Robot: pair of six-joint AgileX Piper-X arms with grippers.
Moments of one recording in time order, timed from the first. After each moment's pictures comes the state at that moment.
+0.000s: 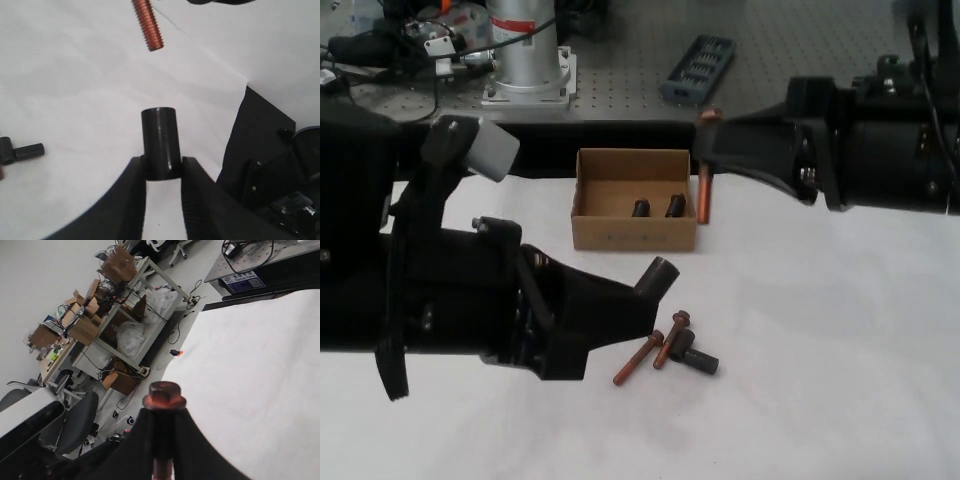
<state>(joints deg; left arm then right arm) -32.2 59.3 -42.3 8.8 38.2 -9.0 35.4 67.5 -47.3 -1.1 -31.7 41.7</state>
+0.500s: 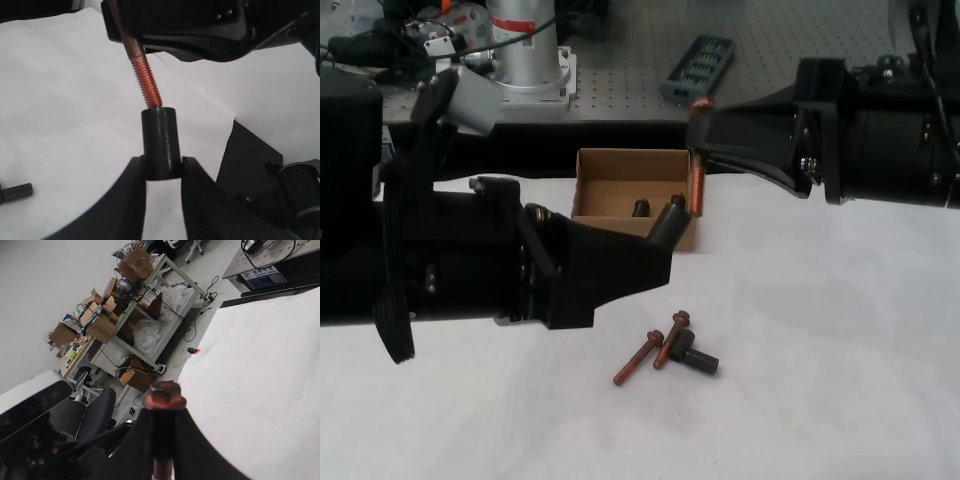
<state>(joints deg) -32.2 59.3 -42.3 0.5 38.5 -14.7 35.4 67.5 -47.3 -2.9 -34.5 43.9</state>
